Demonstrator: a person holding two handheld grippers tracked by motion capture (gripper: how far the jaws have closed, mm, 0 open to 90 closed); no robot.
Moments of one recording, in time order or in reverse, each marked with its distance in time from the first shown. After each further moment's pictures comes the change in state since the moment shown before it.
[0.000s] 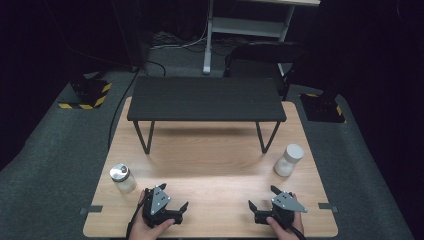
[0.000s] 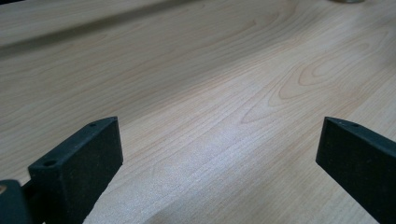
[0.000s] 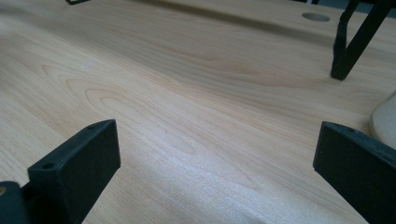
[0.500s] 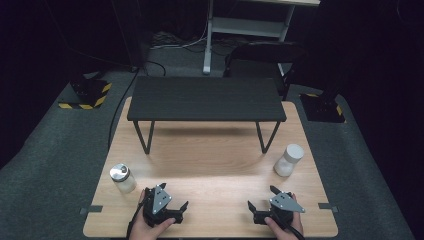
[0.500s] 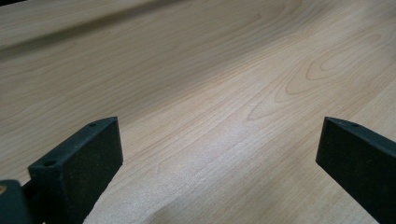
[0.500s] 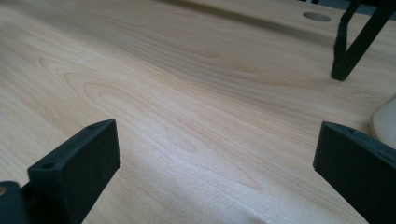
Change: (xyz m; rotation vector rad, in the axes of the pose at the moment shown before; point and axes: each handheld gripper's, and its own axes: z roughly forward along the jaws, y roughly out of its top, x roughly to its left) left arm -0.005 0.005 0.004 0.028 0.019 0.037; right arm 0.002 0.004 0.003 0.020 -0.002 -0.023
